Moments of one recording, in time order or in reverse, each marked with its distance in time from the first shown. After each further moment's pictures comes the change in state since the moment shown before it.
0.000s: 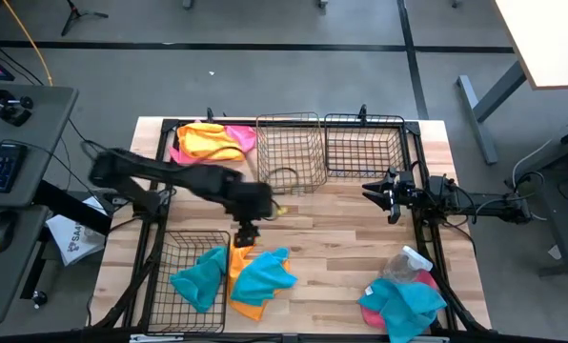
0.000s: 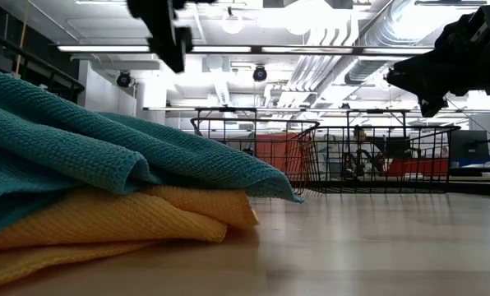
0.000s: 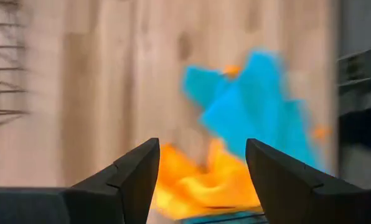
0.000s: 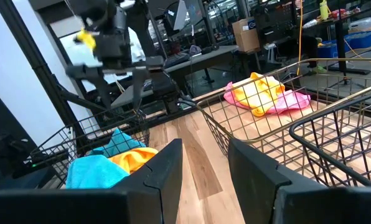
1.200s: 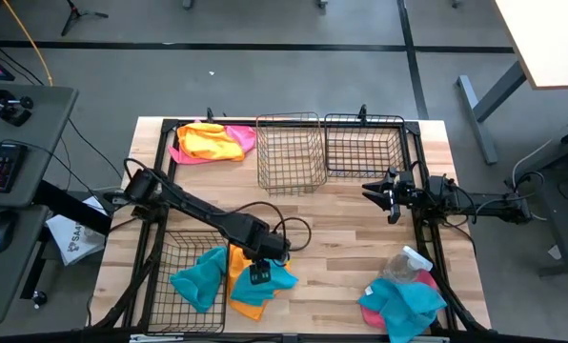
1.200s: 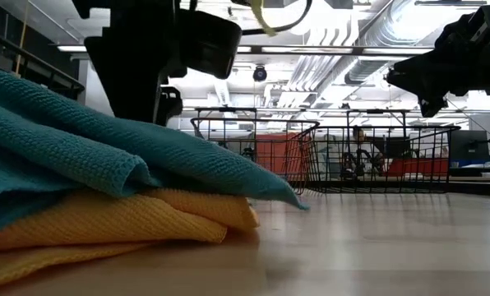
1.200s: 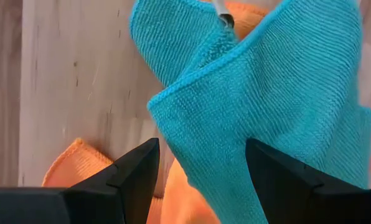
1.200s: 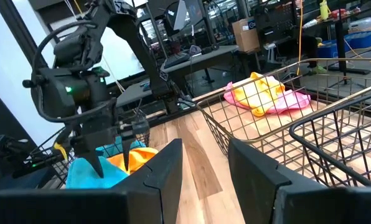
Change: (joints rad) left arm -0.207 0.314 -0.019 0.150 -0.023 -0.358; right arm 0.000 0.000 0.000 0.000 0.000 0.000
